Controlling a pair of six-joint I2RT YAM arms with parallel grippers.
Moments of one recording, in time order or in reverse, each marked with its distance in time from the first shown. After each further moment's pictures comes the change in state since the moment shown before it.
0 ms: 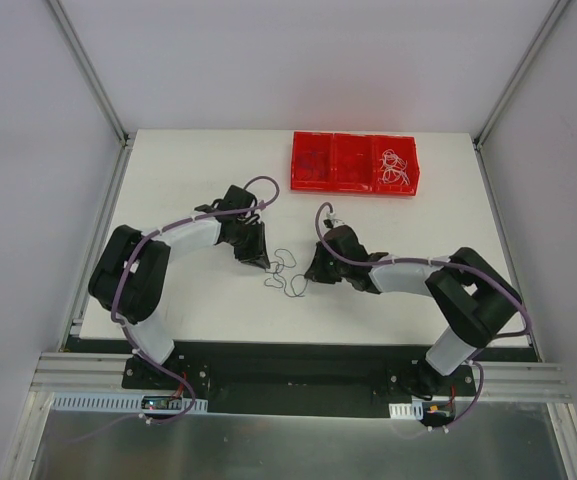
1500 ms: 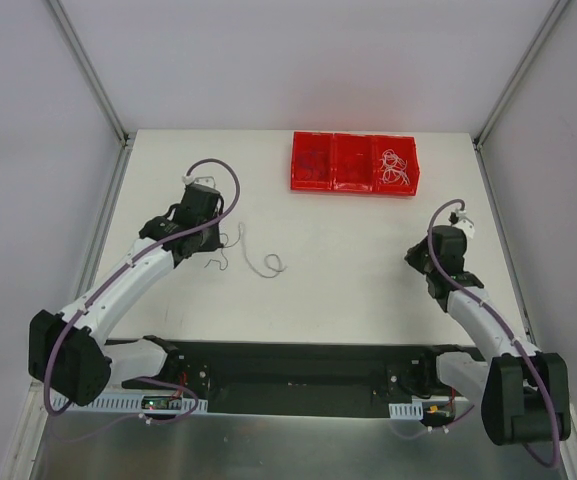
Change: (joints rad) left arm 0.014 -0.531 -0.043 -0.231 -0.680 0.114; right arm -0.618 -0.620 -0.258 -0.200 0.262 -0.107
